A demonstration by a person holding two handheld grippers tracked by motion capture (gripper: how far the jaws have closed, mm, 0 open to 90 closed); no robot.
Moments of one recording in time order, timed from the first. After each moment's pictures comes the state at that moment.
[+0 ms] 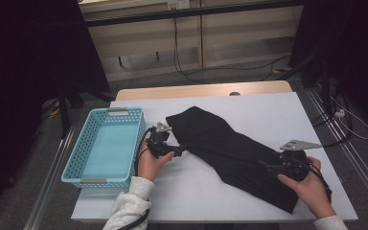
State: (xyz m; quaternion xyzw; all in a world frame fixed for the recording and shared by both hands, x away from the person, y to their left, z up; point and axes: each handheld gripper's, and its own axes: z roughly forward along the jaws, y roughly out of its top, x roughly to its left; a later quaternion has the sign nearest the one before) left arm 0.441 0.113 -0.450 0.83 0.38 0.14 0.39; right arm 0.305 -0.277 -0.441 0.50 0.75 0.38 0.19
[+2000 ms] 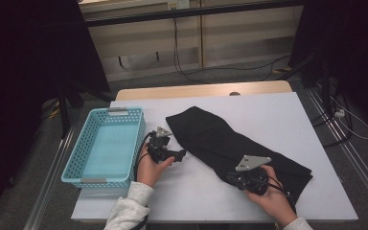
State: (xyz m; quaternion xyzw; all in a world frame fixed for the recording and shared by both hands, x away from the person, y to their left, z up) left arm 0.428 0.114 -0.454 0.83 0.39 0.14 0.38; right arm 0.295 -0.181 -0.462 0.35 0.84 0.38 0.15
